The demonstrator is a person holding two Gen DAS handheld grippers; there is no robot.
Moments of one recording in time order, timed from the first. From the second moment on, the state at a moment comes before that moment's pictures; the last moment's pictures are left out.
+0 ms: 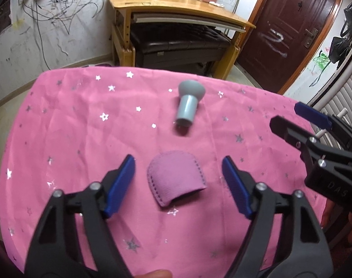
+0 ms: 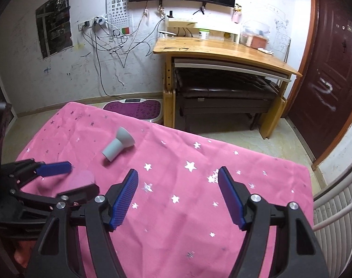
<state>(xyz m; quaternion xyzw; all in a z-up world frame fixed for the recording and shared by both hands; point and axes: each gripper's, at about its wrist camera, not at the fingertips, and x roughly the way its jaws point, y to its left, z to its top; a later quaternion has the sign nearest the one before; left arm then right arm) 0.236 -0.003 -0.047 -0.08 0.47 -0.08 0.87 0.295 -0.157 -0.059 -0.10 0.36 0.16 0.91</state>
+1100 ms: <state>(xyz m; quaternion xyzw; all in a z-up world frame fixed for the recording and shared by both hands) 0.226 0.024 -0.045 -0.08 0.47 -0.11 0.87 0.372 -0.069 -0.094 -0.10 0.43 0.18 0.88</state>
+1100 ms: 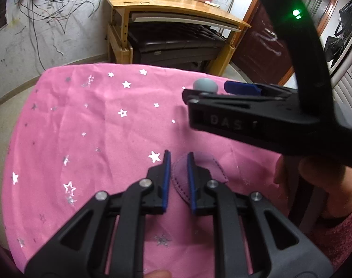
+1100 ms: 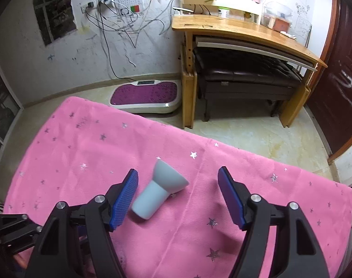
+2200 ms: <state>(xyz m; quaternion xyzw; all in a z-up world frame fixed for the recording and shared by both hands) 0.225 -0.033 -0.034 0.00 0.46 -0.09 0.88 0.329 -0.148 -0.059 -0.06 0.39 0.18 0.90</state>
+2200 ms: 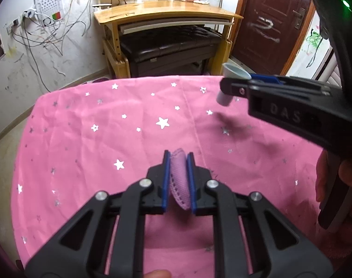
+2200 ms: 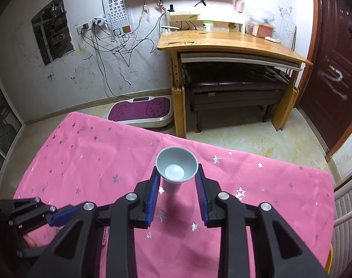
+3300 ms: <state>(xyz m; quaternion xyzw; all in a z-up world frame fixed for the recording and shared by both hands) 0.191 -0.204 0.025 0.06 0.39 -0.21 0.90 0.212 -0.367 -0.019 0.05 0.28 0.08 0.96</state>
